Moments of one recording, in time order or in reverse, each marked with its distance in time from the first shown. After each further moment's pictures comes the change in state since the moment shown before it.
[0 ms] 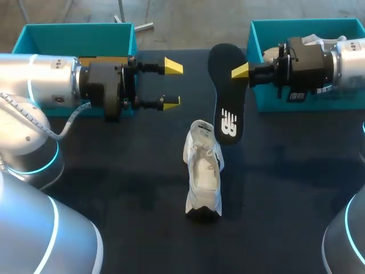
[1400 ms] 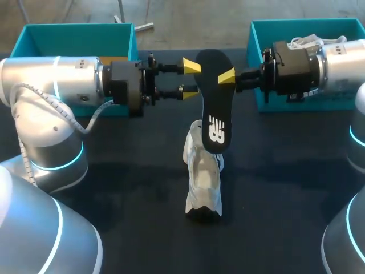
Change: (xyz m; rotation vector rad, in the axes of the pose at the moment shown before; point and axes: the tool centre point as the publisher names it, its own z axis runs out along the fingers) left arm 0.001 0.024 0.040 -0.035 -0.044 -0.012; right arm 0.003 -0.015 0.028 0.035 0.013 -0.004
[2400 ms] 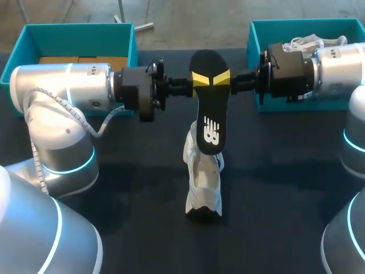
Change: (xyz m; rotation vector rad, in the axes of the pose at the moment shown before) left arm 0.012 -0.002 0.018 0.004 -0.017 -0.029; right arm -0.002 -0.001 0.009 -0.007 0.010 -0.003
